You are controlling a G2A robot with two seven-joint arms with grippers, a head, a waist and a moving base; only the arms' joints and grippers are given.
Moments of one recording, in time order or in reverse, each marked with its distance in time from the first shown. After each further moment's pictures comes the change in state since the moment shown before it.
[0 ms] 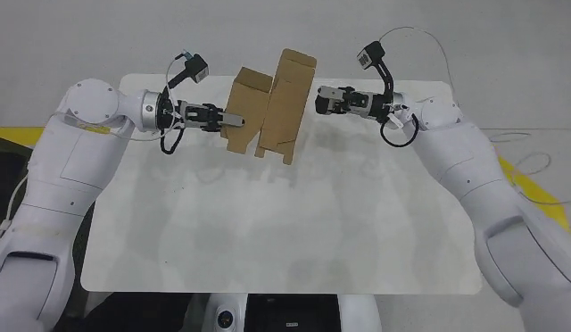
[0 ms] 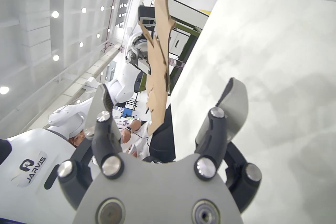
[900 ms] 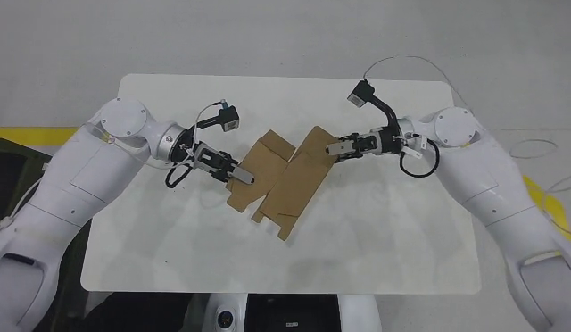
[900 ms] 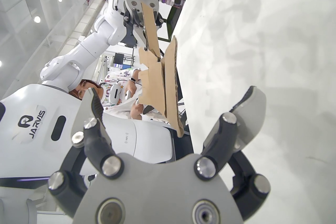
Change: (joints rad) left arm -0.055 0.096 0.354 -0.091 -0.273 0.048 -0.097; right arm -0.159 0.180 0.075 -0.413 -0.109 0.210 0.211
